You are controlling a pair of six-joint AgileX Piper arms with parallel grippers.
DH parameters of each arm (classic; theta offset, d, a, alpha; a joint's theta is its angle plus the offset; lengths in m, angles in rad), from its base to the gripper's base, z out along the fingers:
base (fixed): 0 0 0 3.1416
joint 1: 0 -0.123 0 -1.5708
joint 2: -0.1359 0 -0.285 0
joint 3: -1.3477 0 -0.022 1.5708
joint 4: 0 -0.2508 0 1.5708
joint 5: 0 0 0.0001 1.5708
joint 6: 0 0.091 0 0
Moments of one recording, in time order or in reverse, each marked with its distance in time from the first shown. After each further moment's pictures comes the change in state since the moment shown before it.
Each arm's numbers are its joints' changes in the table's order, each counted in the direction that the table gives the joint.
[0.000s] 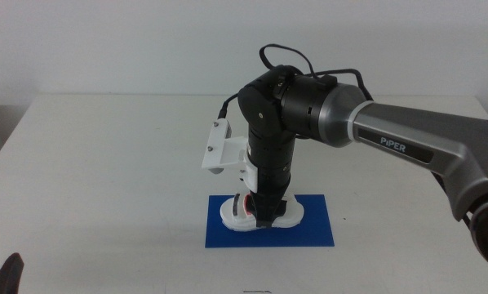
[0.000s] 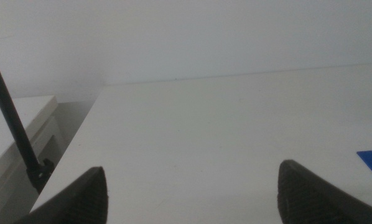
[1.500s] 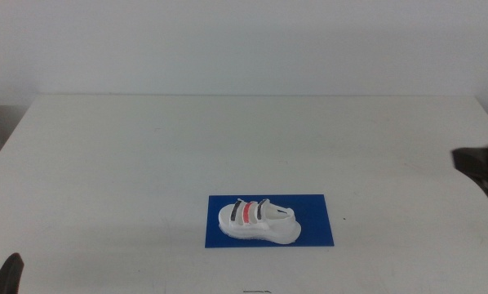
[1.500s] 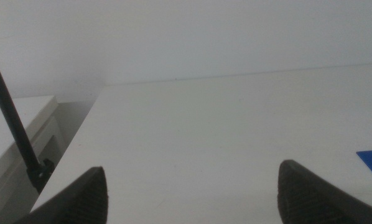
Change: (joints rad) left arm 0.000 0.000 0.000 0.000 0.000 0.000; right arm 0.499 1.227 -1.016 -0.118 -0.589 0.483
